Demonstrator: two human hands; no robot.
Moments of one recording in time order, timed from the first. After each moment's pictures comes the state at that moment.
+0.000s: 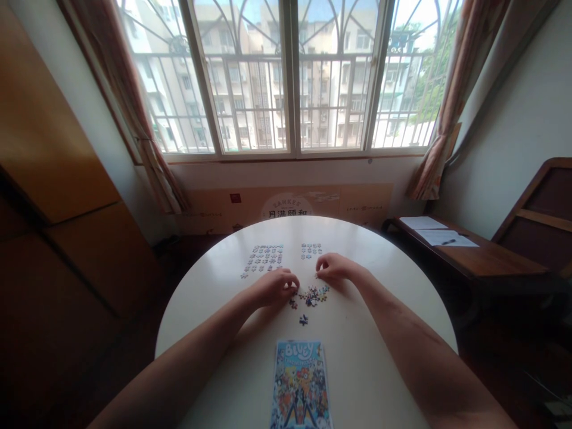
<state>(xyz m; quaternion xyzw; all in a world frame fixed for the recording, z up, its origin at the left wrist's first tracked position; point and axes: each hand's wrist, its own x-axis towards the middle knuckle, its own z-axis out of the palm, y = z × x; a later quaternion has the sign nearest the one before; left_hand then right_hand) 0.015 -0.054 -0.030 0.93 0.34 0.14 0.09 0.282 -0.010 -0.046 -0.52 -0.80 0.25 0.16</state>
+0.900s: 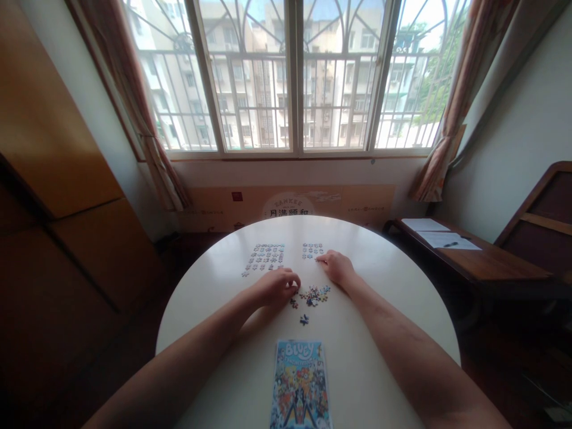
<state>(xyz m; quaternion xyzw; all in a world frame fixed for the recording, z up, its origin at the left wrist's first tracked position) 0.017 -0.053 -0.035 0.93 0.35 0.13 0.06 0.264 -0.019 -0.063 -0.62 -0.76 0.00 0.19</state>
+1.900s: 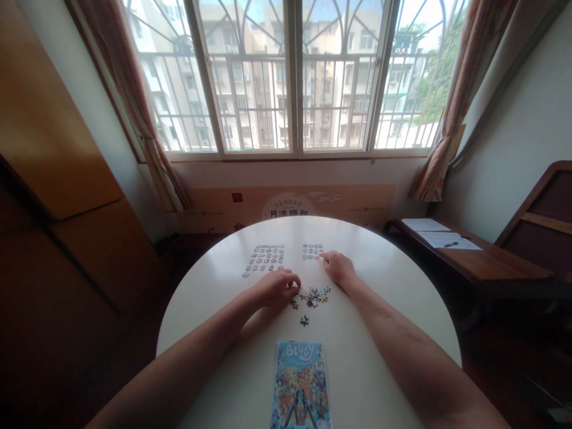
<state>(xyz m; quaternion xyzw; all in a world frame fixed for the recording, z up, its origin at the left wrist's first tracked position) 0.016 -0.056 -0.030 0.92 0.36 0.11 0.07 0.263 -0.016 -0.063 -0.66 -0.72 0.01 0.21</state>
